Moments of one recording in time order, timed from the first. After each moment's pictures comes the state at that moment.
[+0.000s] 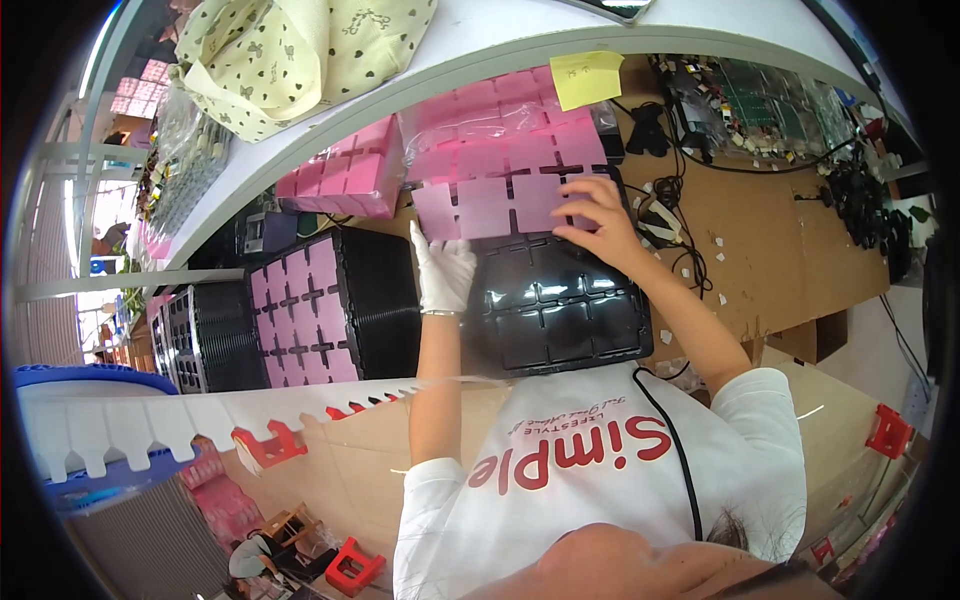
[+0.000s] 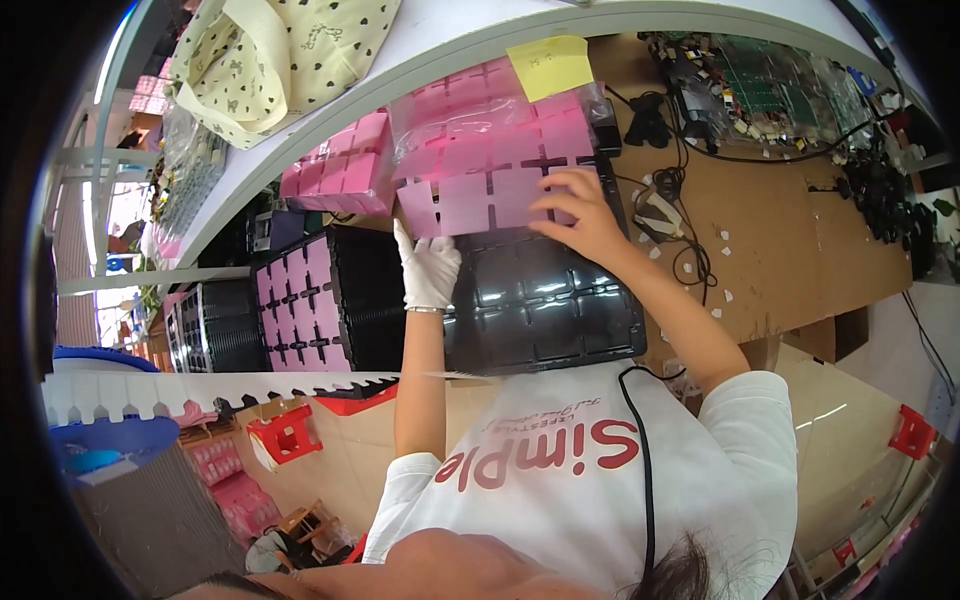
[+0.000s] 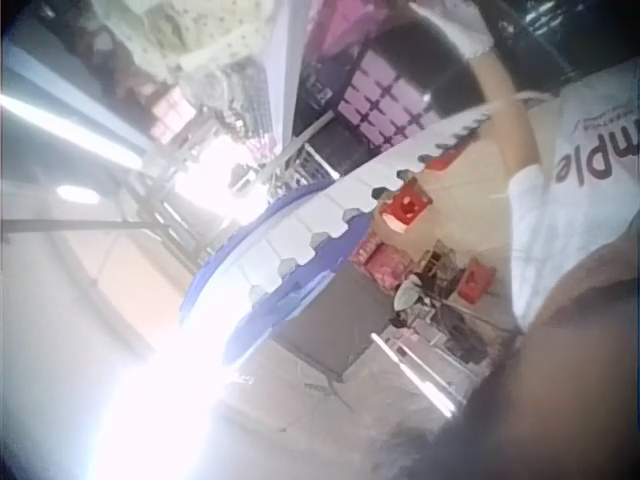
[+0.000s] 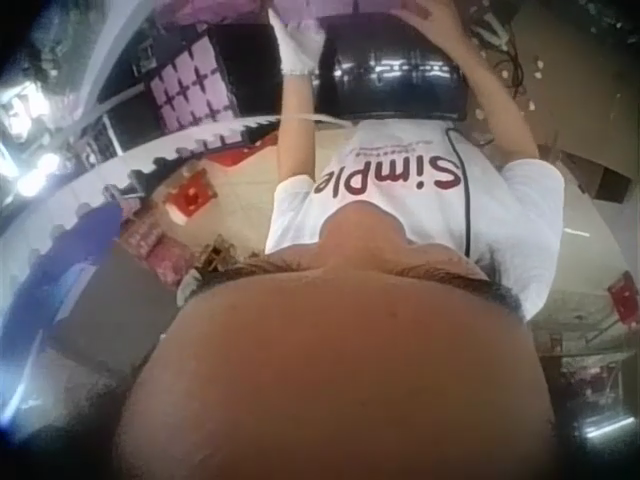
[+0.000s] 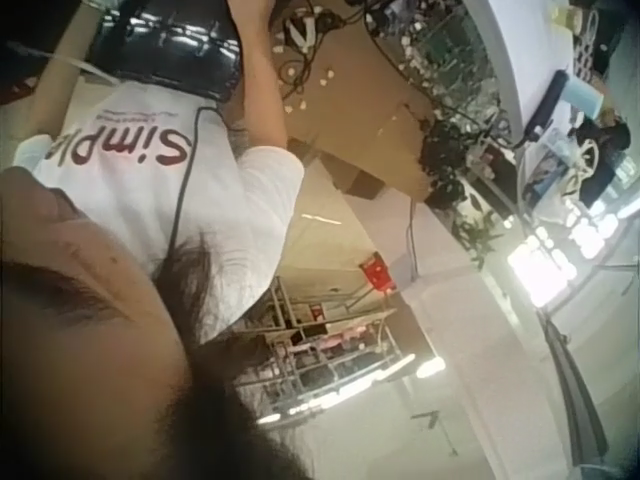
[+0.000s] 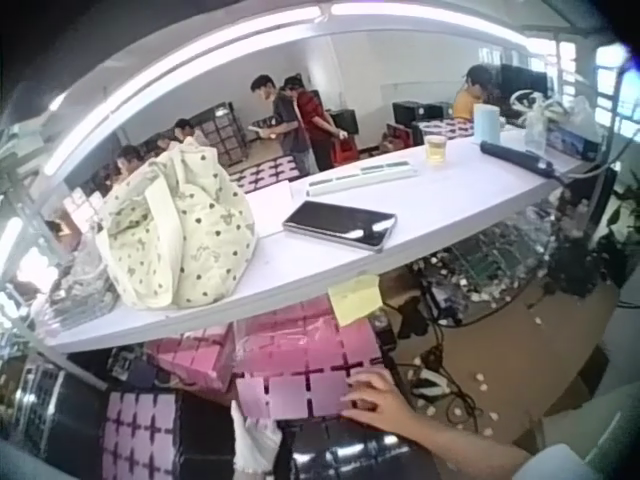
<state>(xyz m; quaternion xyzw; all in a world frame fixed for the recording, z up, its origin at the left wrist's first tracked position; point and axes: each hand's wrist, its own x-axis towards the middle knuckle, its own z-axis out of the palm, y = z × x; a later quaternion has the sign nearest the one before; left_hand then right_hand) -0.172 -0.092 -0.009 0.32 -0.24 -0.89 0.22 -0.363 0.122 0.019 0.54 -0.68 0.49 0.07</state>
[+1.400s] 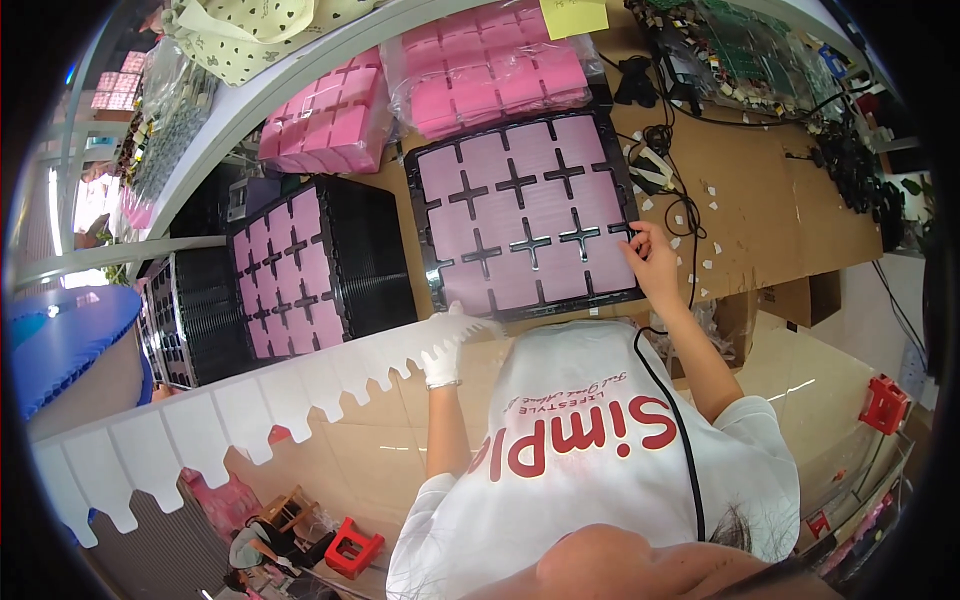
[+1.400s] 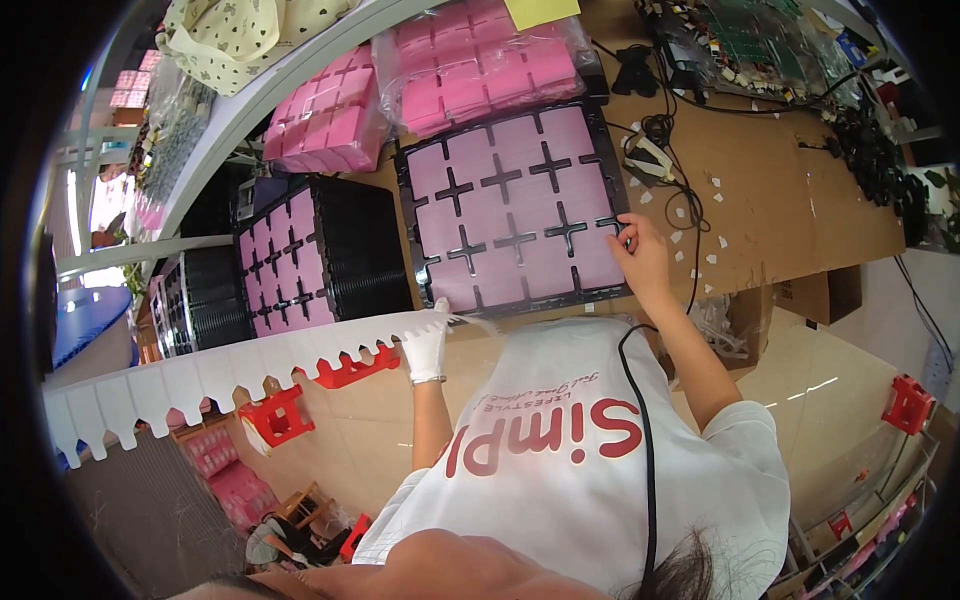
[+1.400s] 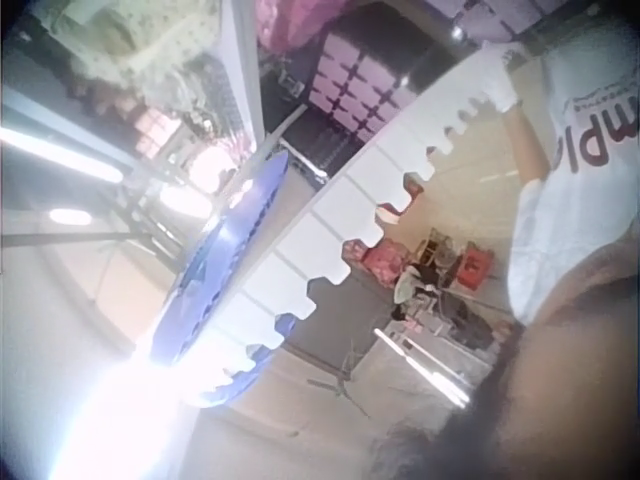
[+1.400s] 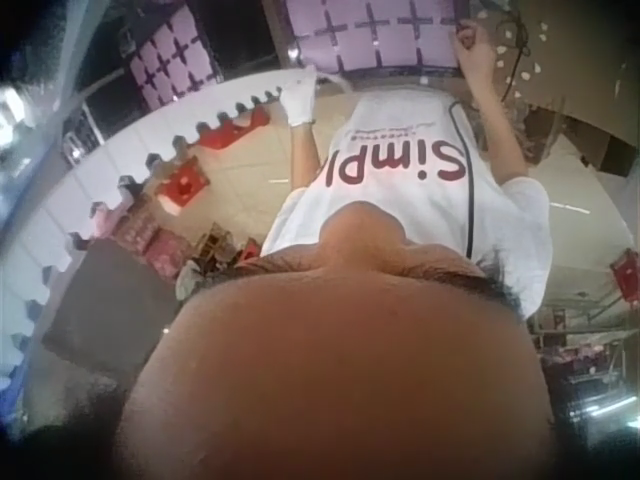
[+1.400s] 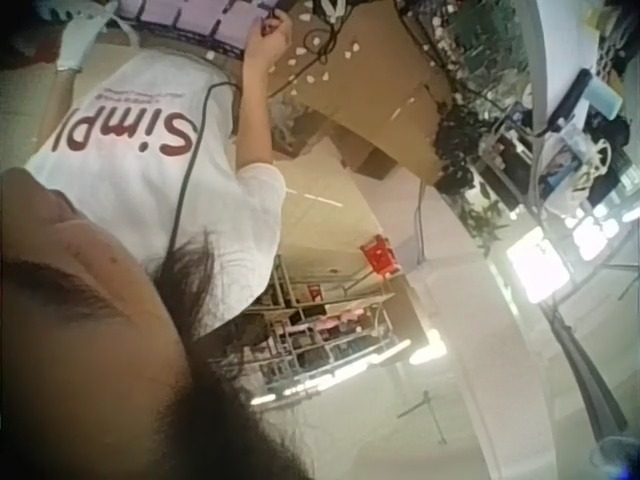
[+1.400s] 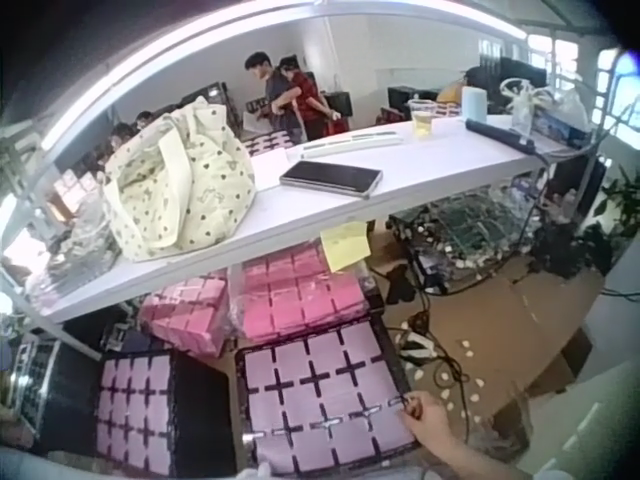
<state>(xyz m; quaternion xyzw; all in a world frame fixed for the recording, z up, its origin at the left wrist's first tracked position) 0.034 0.007 -0.044 0.25 -0.97 0.01 -0.03 -0.263 0.256 -0.045 0.20 -0.84 0.51 -0.08</state>
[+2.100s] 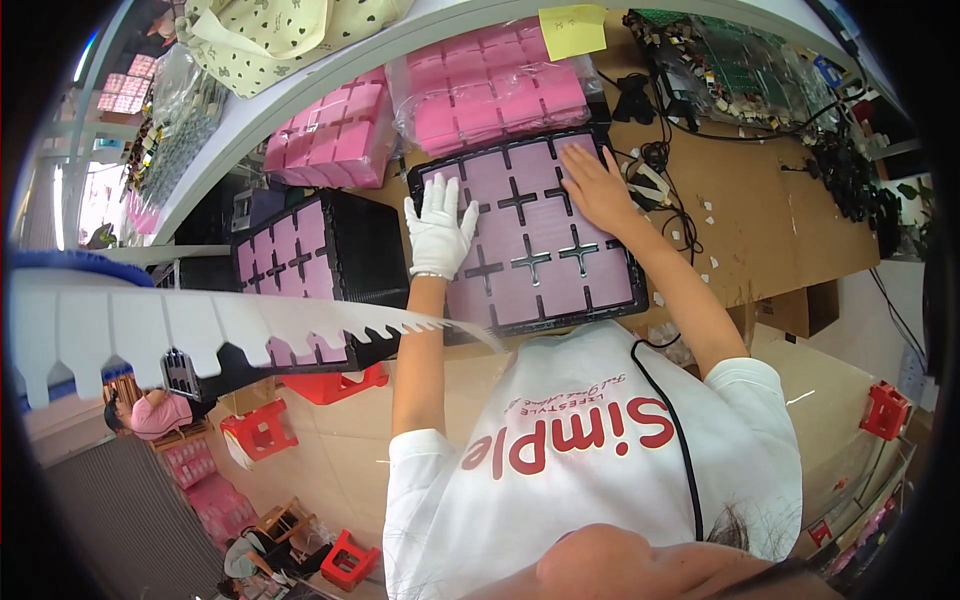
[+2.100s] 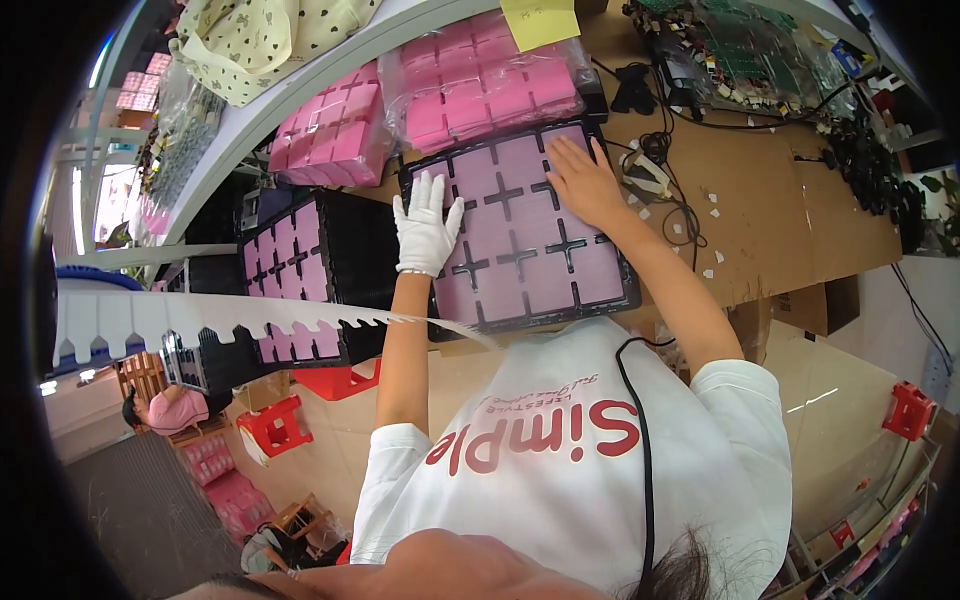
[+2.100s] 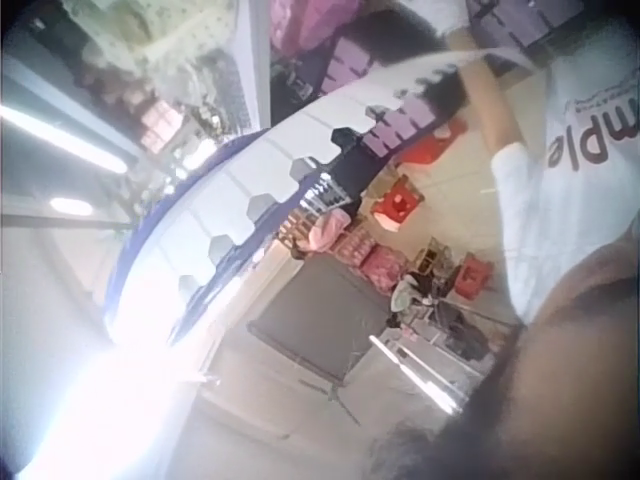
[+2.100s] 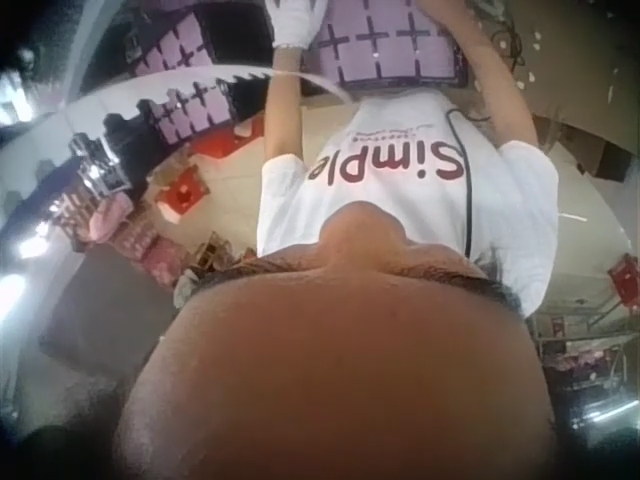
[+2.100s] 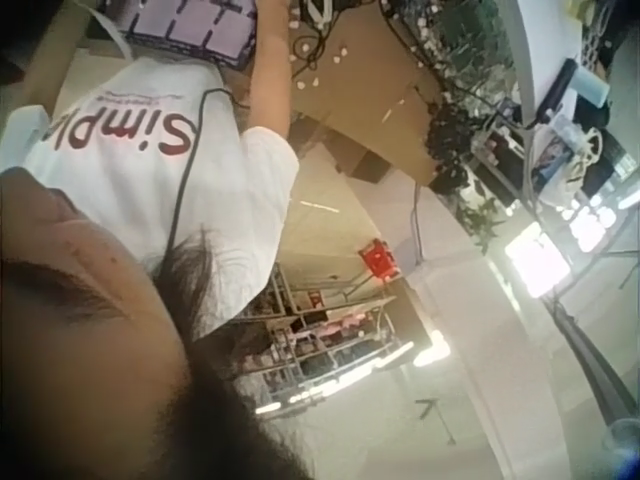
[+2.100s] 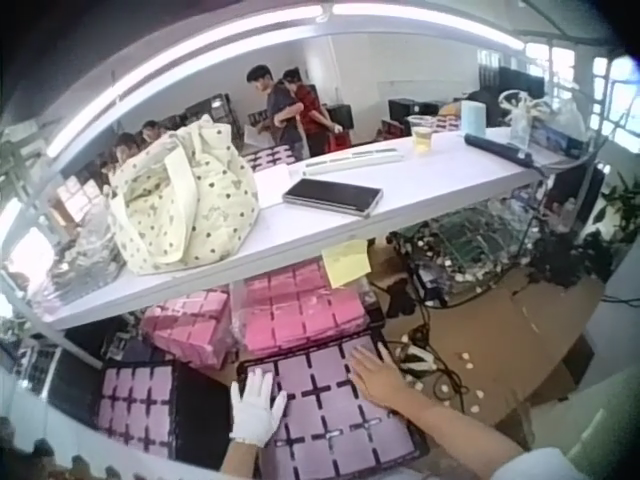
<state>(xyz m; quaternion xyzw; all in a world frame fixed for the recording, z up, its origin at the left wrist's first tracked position) -0.154 -0.080 -0.023 0.17 -0.97 0.06 0.18 -0.351 0.144 -0.048 0.50 -0.83 0.23 0.13</state>
